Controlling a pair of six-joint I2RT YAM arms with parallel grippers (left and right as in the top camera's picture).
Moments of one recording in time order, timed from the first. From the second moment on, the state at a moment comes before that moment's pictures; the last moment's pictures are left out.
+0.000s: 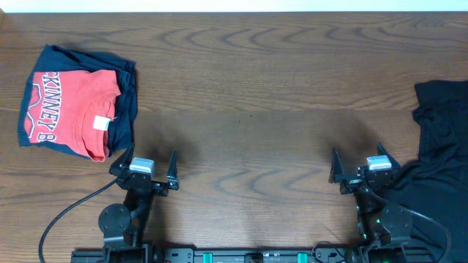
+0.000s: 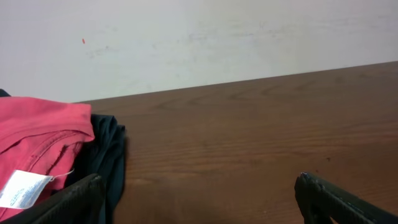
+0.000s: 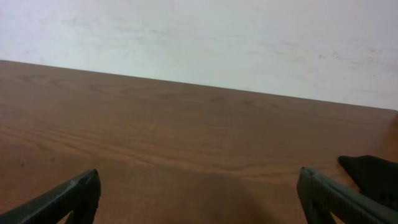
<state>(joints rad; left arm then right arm) 0.07 0.01 0.02 -0.08 0.26 0.06 0.08 0.01 0.01 -0.06 -0.02 -0.07</state>
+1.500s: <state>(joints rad) 0.07 0.49 0.60 -0.63 0.26 -0.15 0.08 0.70 0.73 -0.62 -0.13 -0.01</state>
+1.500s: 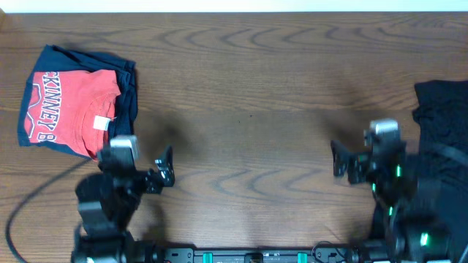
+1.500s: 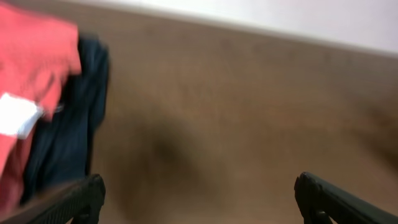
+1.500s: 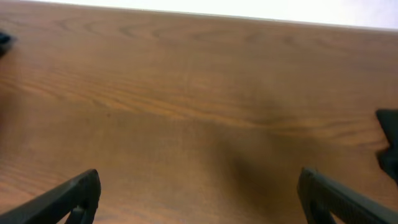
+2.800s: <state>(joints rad) 0.07 1.05 1.11 -1.05 0.36 -0.15 -0.50 1.98 1.42 -0.71 0.16 0.25</state>
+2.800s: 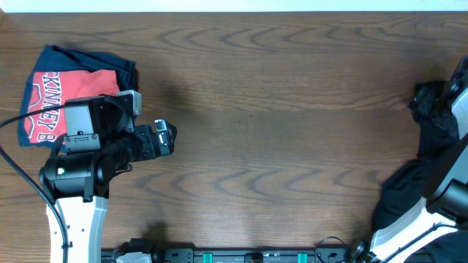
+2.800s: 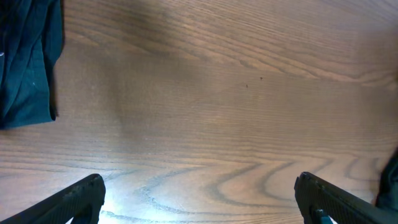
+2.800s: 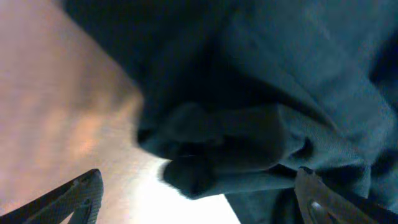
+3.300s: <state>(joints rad) 0.07 1.05 1.12 -1.07 0.36 -0.15 -0.38 1.92 1.43 -0.63 -0.20 0.15</state>
